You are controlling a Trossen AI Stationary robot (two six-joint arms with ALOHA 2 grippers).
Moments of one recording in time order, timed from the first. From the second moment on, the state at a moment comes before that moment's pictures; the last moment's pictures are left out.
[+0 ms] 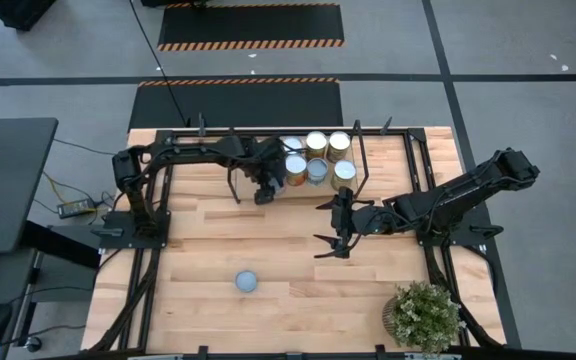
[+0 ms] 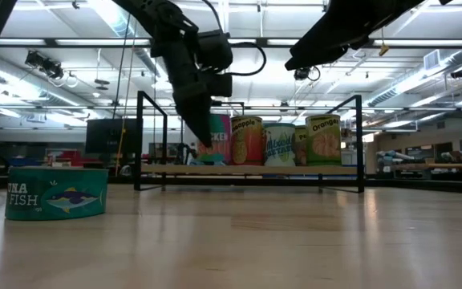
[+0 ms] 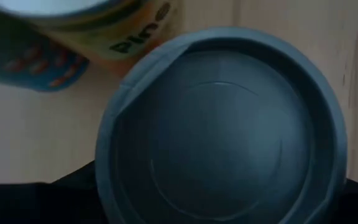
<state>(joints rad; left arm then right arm) 0.35 1.82 1.34 -0.68 0.06 0.27 0.29 1.29 0.79 -0.05 0.44 0.05</state>
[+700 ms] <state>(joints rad) 0.36 1.87 1.34 -0.68 -0.03 0.28 0.29 1.29 0.79 -0.04 0.42 0.05</state>
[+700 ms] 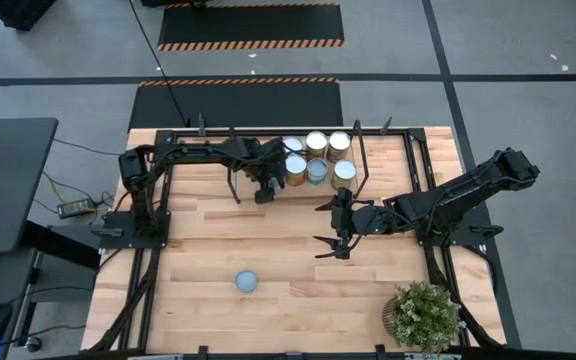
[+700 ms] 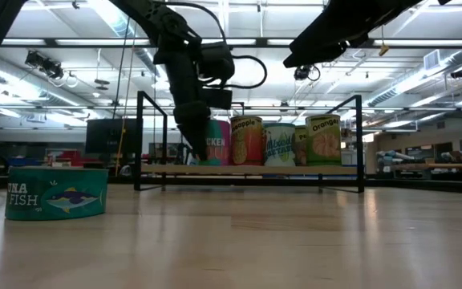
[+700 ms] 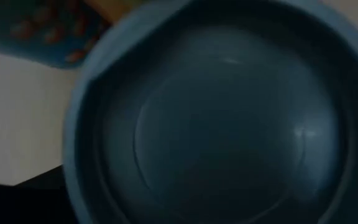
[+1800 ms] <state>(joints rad) 0.25 1.72 1.52 -1.09 -0.21 0.18 0.29 1.29 0.79 -0.03 0.43 0.00</state>
